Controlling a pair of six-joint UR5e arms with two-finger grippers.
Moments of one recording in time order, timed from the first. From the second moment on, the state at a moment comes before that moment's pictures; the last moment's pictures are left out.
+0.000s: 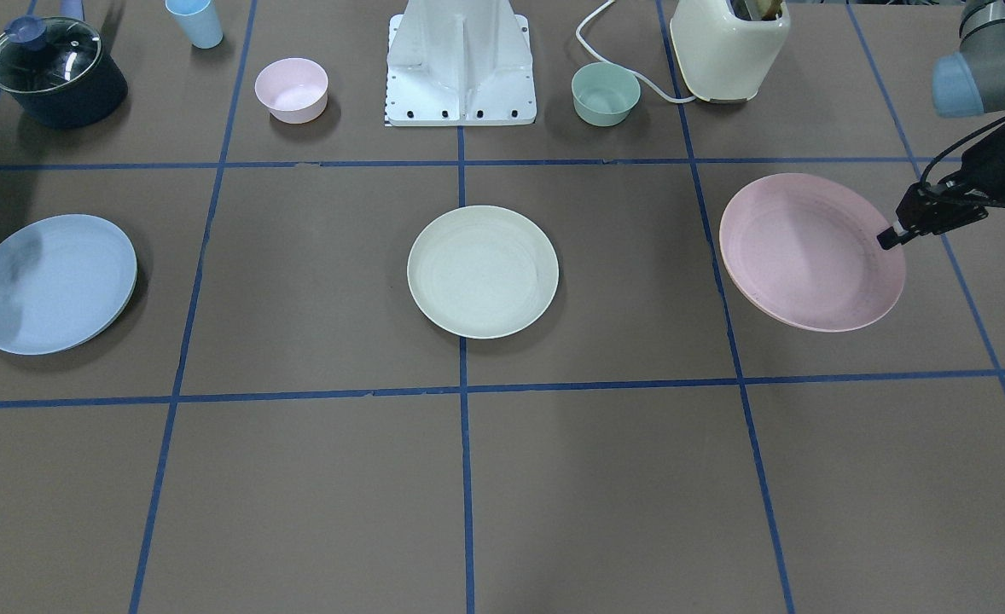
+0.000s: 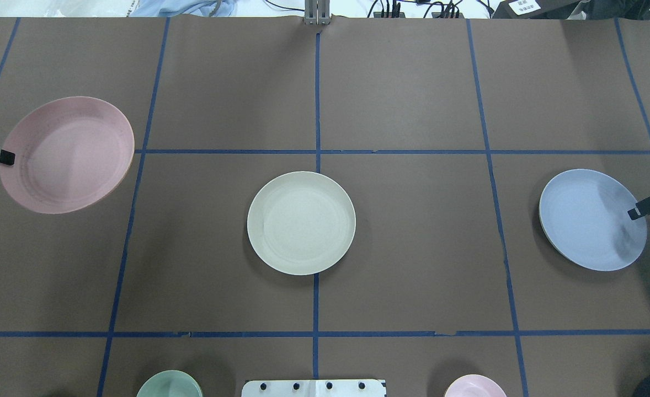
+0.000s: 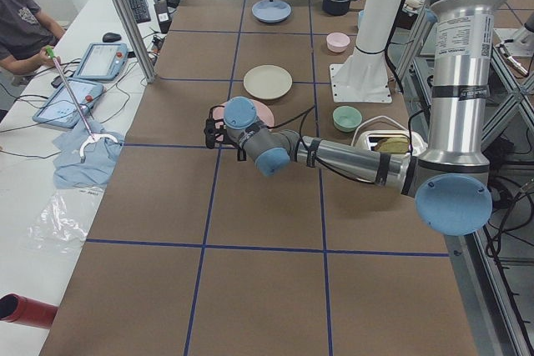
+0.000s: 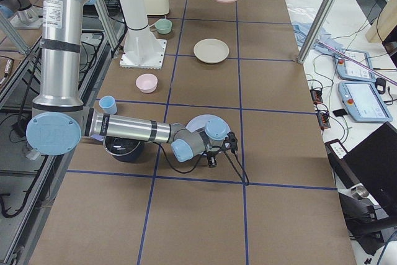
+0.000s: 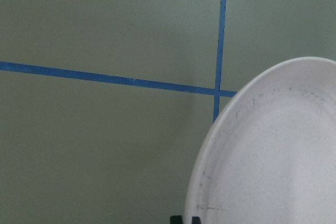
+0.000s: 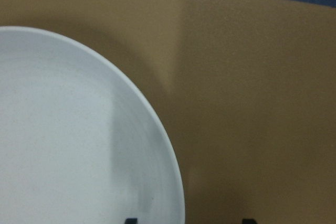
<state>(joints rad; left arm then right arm) -1.21 -1.56 -1.75 -2.25 -2.53 -0.95 1.16 -1.67 1.46 -0.95 2.38 0.37</state>
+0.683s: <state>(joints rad) -1.04 -1.67 -1.81 -2.25 -2.50 -1.25 1.15 -1.67 1.45 -0.95 2.39 0.37</state>
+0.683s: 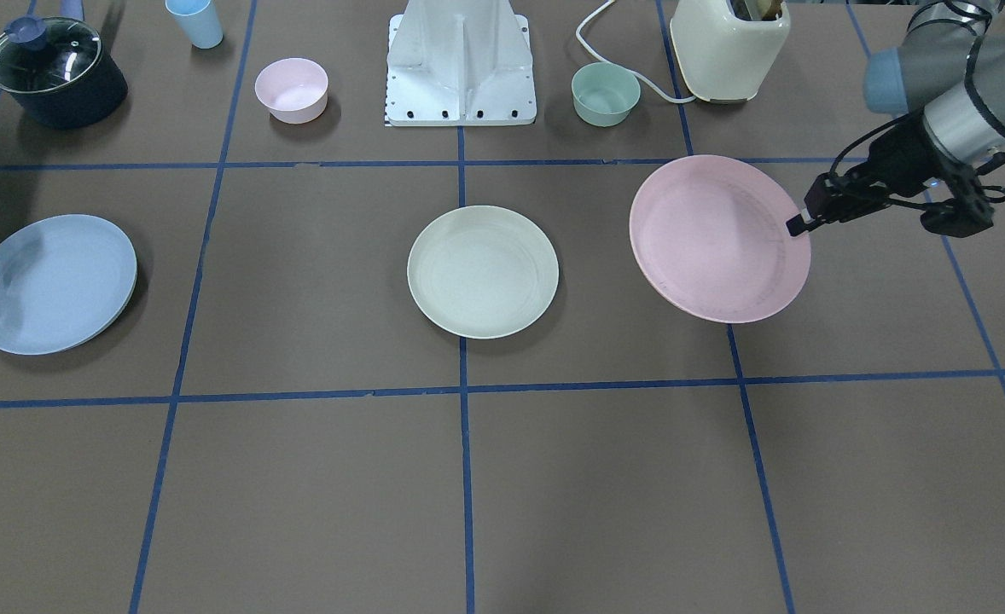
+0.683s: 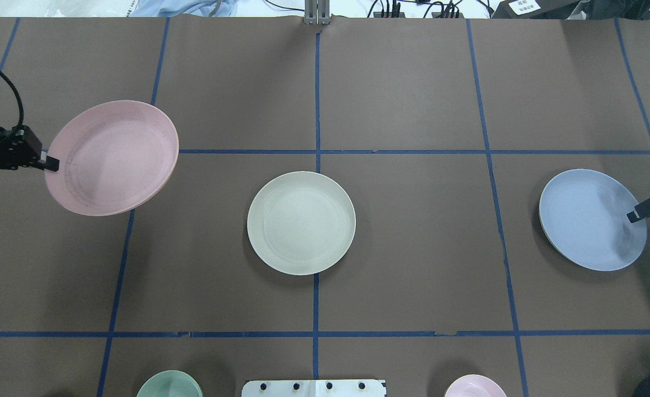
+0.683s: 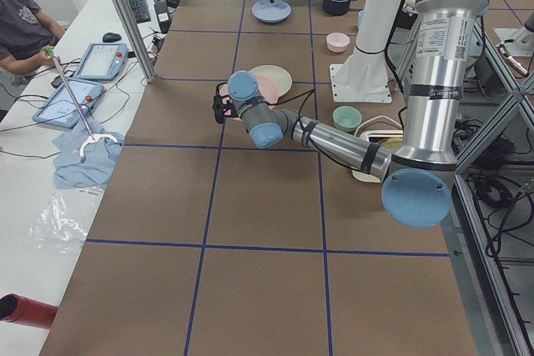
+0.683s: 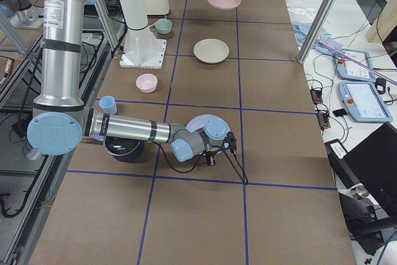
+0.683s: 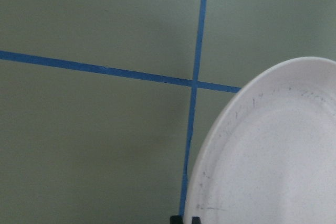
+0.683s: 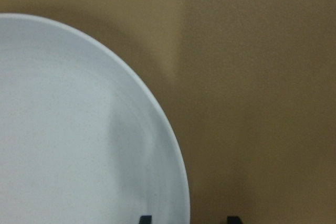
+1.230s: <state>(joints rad) -0.93 -1.77 -1.81 -2.25 -2.43 -1.40 1.15 -1.67 1.46 -0.95 2.41 0.37</state>
